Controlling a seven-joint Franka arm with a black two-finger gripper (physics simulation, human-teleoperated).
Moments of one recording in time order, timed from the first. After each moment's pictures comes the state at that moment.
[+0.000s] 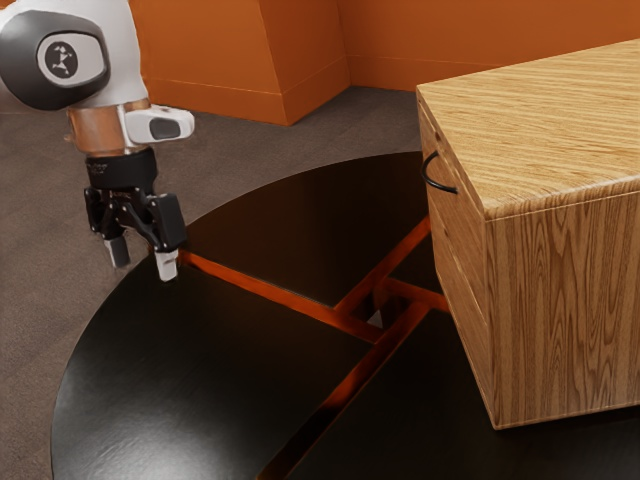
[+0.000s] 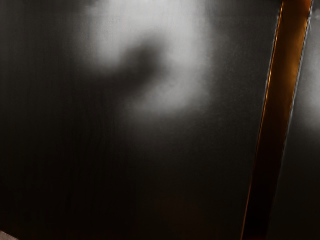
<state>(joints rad) -0.09 -0.03 0.26 -1.47 -0.02 1.11 0.12</state>
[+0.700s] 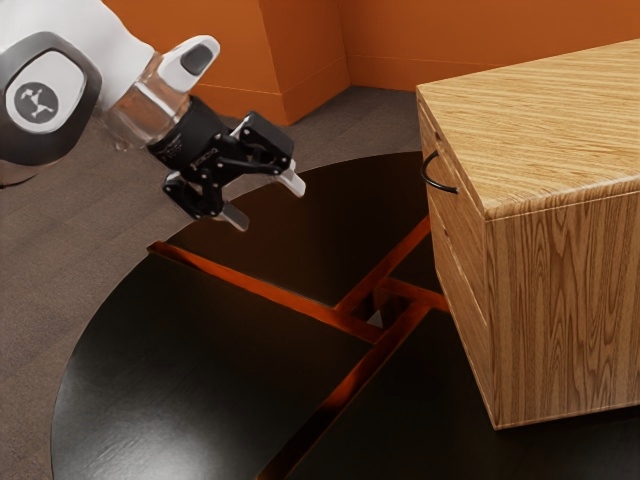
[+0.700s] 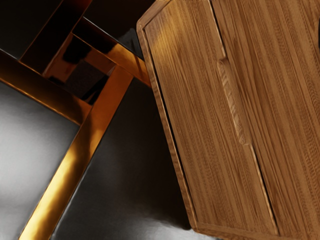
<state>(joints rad) -0.37 -0.26 0.38 -1.78 -0.27 1.94 -0.43</state>
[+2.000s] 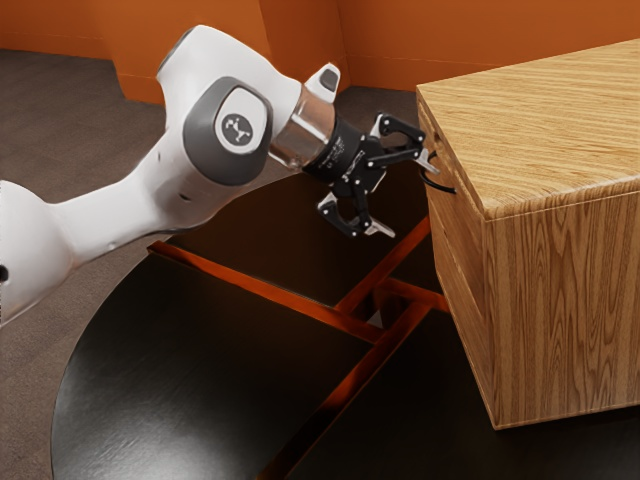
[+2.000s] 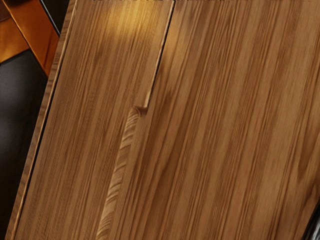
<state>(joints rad) -0.52 0.15 0.52 -1.57 -0.68 2.19 -0.78</state>
